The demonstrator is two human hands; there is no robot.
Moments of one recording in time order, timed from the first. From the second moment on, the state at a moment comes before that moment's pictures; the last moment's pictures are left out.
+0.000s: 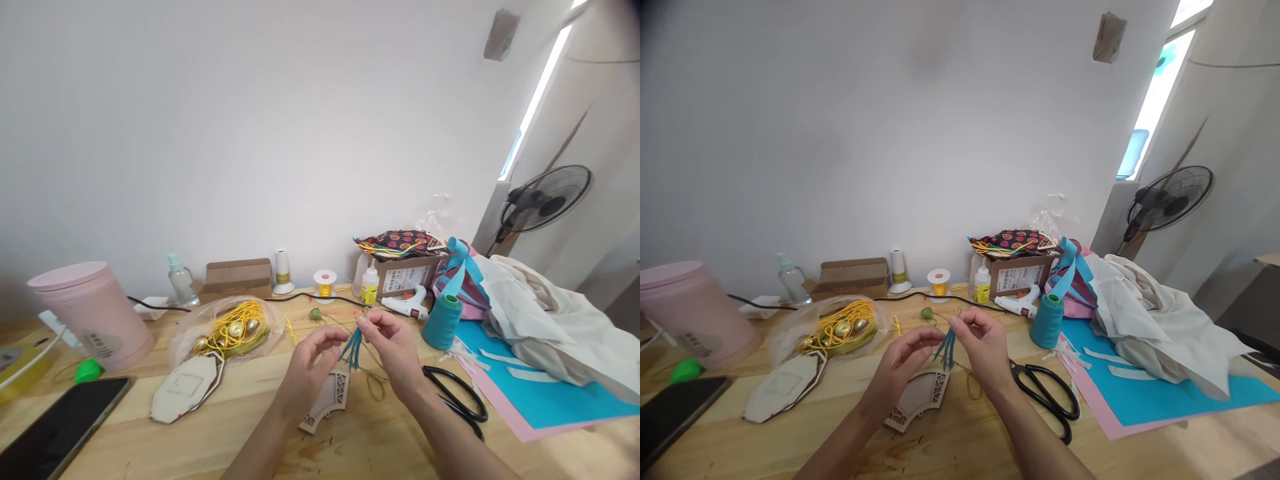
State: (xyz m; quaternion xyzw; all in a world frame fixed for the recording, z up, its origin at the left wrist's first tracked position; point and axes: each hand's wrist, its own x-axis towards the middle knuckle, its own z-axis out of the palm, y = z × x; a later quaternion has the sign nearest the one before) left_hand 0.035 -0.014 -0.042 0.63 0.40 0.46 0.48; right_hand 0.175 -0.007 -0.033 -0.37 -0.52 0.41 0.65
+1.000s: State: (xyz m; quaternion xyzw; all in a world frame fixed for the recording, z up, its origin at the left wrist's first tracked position) left_hand 0.028 -0.002 -0.061 0.62 0.51 0.45 0.39; right_hand 0.176 -0.007 -0.033 -0.38 -0.53 0.39 0.65
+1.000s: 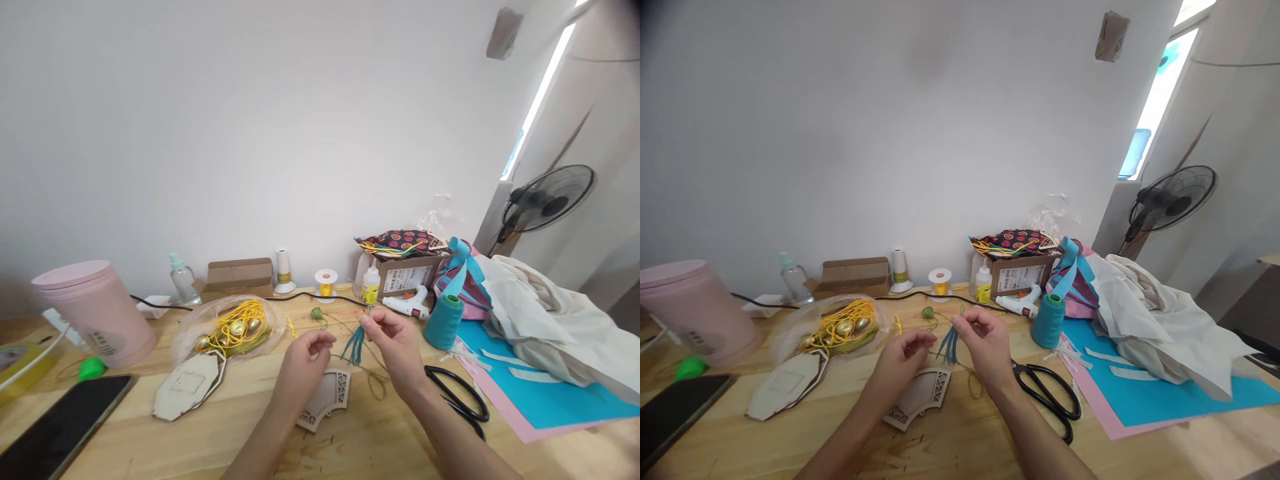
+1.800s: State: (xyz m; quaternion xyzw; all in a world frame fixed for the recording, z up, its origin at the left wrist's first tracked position) left_hand 0.037 -0.009 -0.053 0.60 0.41 0.45 0.51; right_hand 0.171 -0.008 -0.039 -0.38 -0.54 0.39 0.64
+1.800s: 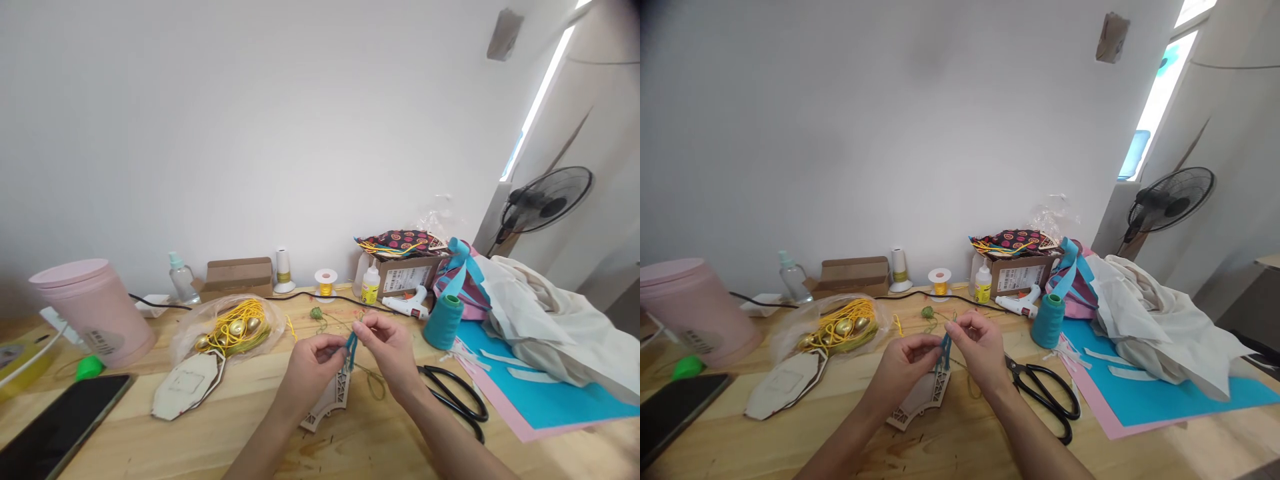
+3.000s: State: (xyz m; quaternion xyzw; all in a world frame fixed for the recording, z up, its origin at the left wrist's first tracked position) left_hand 0.040 -0.016 -0.043 0.65 0.40 0.42 0.48; right_hand 0.173 -0.008 -0.035 -0.38 -0.53 0.40 0.64
